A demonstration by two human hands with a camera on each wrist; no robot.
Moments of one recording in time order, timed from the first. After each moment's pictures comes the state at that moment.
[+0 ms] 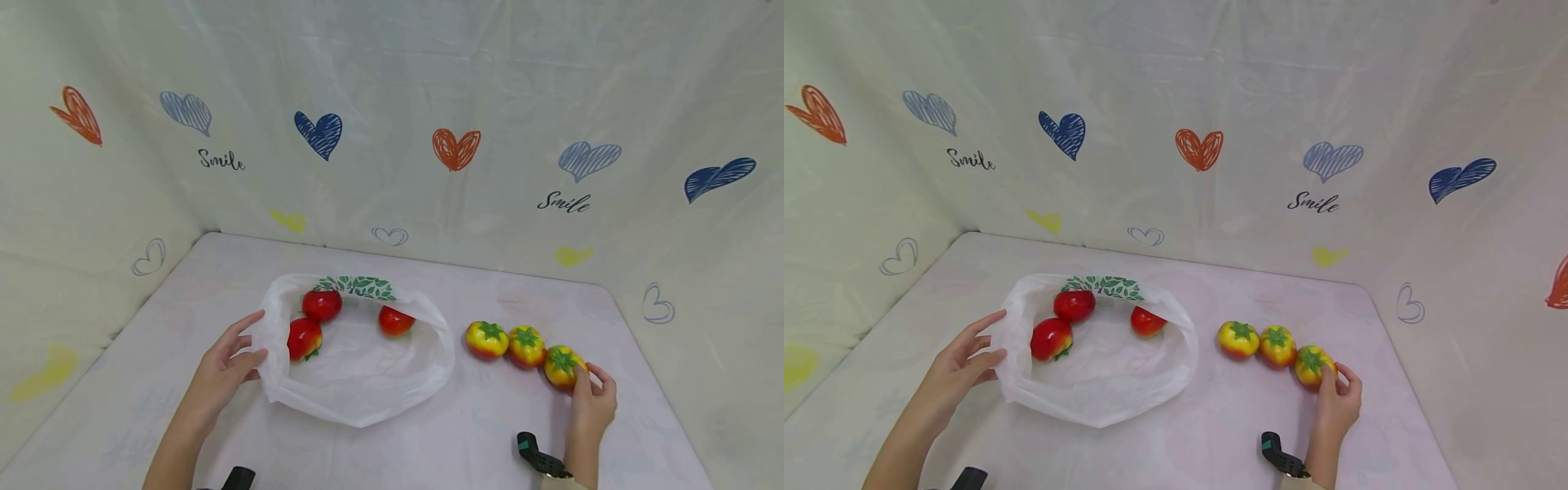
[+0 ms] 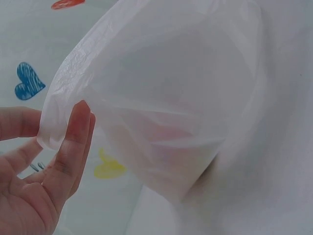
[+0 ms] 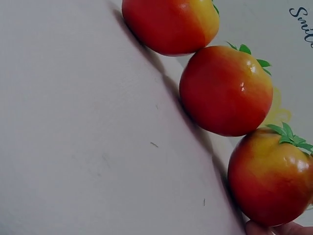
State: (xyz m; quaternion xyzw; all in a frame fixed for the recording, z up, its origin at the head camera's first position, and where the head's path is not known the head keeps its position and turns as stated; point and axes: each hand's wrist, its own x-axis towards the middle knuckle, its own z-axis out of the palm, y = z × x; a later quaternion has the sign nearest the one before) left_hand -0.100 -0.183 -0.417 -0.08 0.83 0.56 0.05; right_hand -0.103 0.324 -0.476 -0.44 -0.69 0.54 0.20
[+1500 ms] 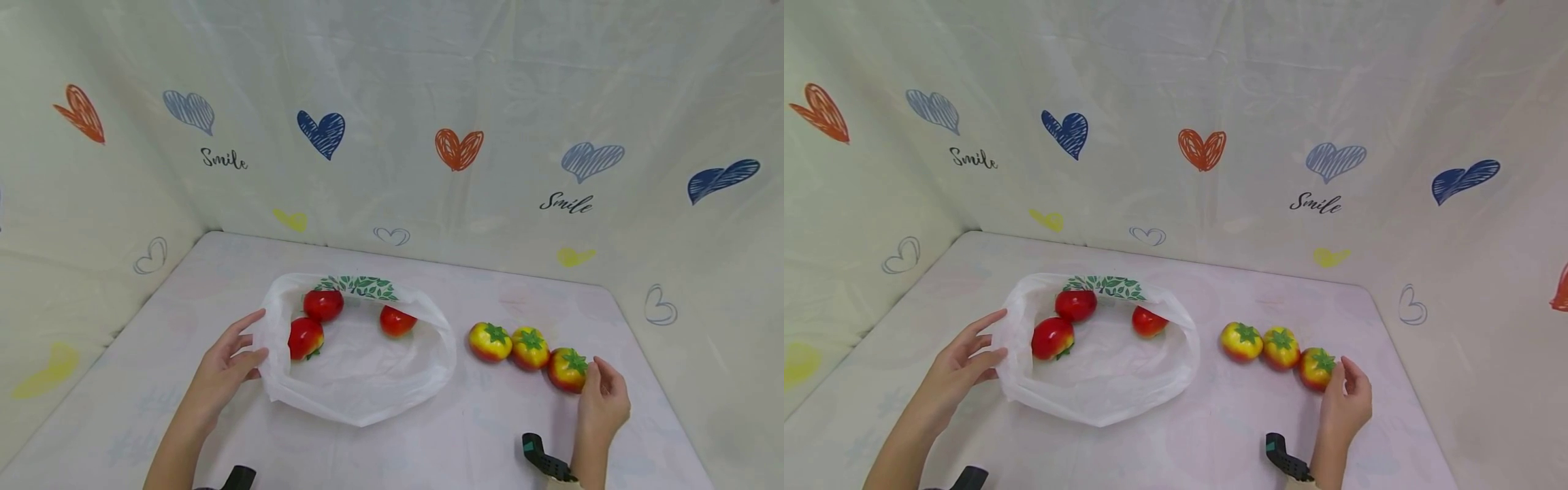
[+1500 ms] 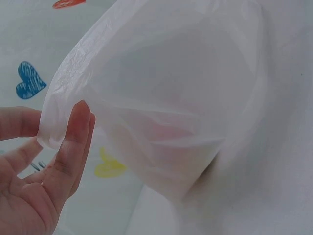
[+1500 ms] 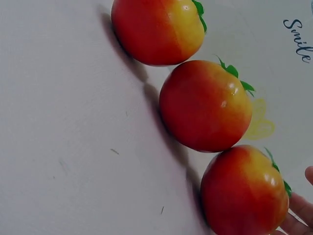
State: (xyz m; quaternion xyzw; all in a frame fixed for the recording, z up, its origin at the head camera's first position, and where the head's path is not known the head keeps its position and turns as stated) left_hand -0.094 -0.177 -0.401 -0.09 0.83 0.55 0.06; right_hand -0.126 0.371 -0.531 -0.41 -0.72 0.49 0.28
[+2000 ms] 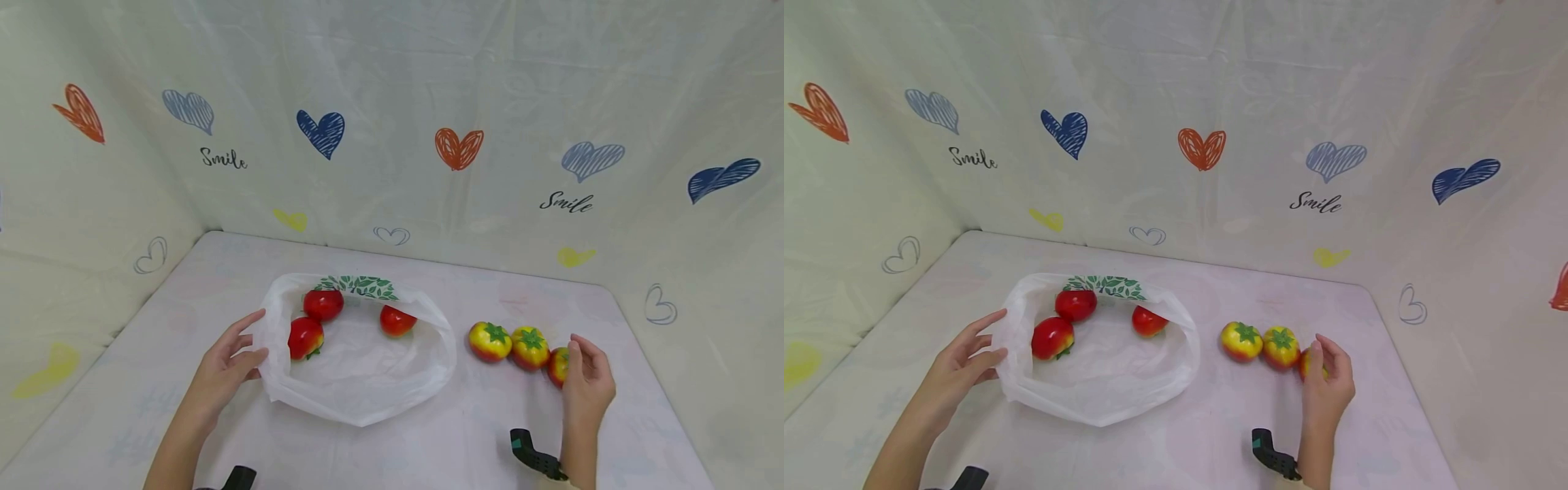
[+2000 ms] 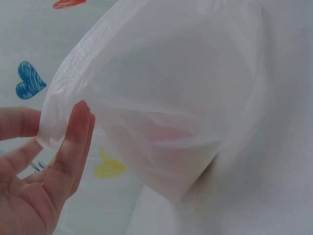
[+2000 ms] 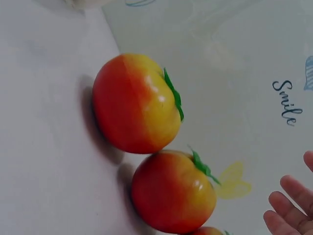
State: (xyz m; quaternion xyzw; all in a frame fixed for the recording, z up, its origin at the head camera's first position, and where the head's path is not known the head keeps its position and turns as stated) left_hand -0.094 -0.177 -0.402 -0.09 0.82 0.56 0.06; right_hand -0.136 0.346 -0.515 -0.28 -0.75 0.51 0.31
